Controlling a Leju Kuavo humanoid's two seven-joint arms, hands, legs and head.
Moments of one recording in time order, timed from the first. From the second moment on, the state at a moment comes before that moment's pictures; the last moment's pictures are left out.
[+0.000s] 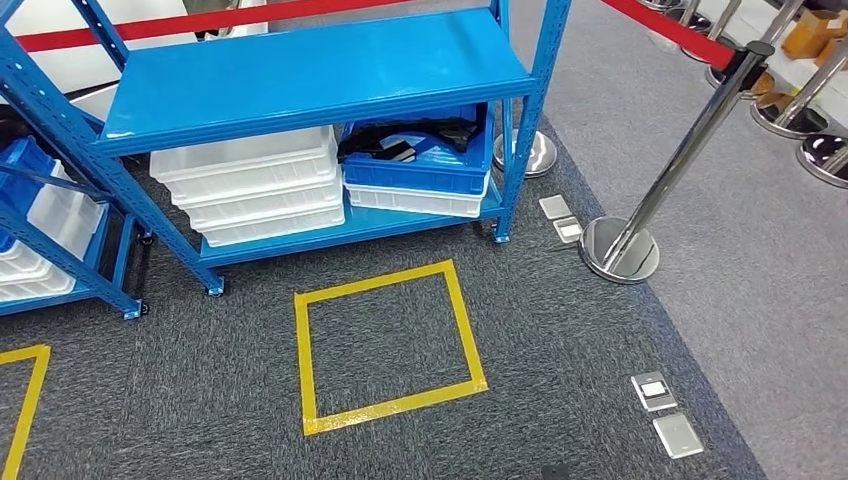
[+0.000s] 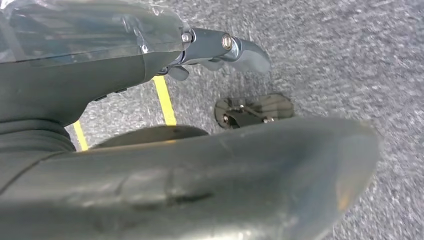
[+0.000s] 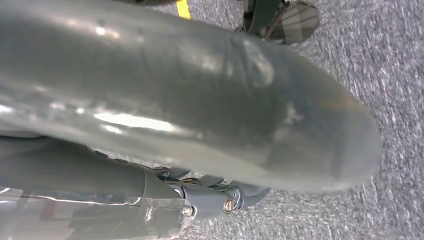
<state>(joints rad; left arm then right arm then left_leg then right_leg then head) -0.14 0.04 -1.28 -0.43 1.15 0.36 -0.30 -0.08 -0.10 1.03 -0.42 -1.18 -0.68 -0.26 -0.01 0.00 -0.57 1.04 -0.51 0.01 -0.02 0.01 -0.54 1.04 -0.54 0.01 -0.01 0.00</state>
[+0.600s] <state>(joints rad) -0.14 0.04 -1.28 -0.43 1.15 0.36 -0.30 -0.08 -0.10 1.03 -0.42 -1.18 -0.68 -0.26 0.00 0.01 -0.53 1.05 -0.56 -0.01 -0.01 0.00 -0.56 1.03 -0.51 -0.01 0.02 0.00</state>
